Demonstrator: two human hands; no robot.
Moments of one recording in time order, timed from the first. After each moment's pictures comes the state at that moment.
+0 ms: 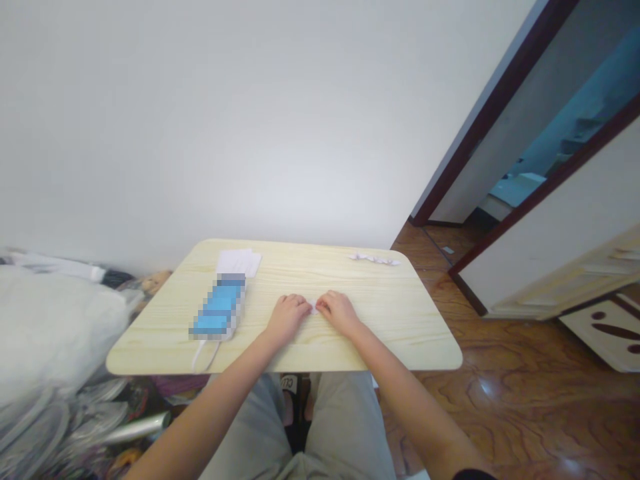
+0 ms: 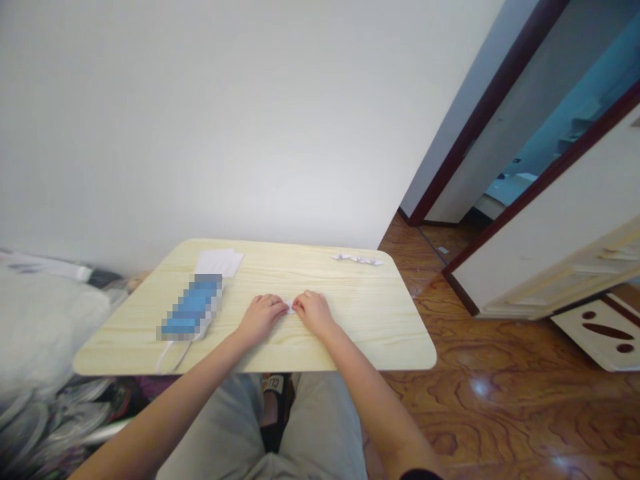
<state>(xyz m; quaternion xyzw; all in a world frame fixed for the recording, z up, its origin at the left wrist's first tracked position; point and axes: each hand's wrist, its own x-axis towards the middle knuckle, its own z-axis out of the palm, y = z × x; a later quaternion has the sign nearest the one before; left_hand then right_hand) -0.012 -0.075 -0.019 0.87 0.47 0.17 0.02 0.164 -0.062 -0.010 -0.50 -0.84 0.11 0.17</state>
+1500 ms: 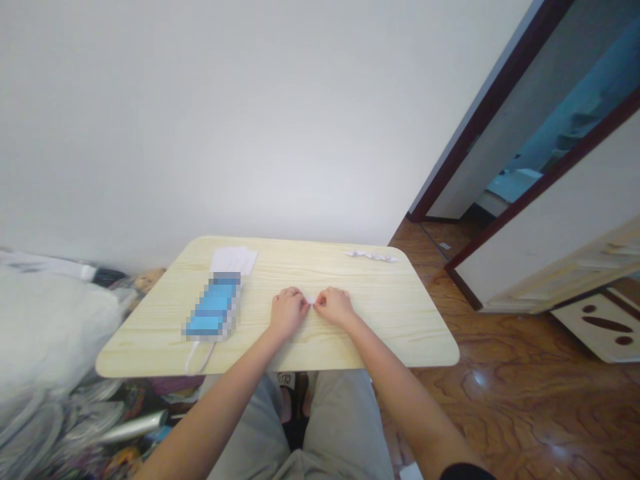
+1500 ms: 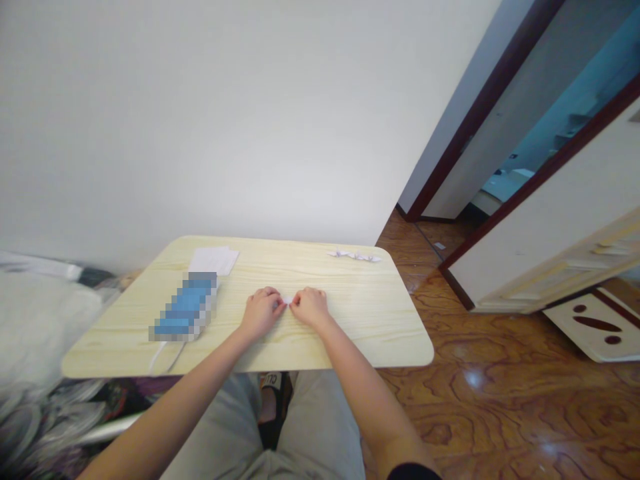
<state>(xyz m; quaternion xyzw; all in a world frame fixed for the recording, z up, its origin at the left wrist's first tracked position) 0.005 -0.070 -0.014 0.76 0.61 0.19 0.11 0.152 -0.056 -0.001 -0.62 -0.77 0.13 0.09</state>
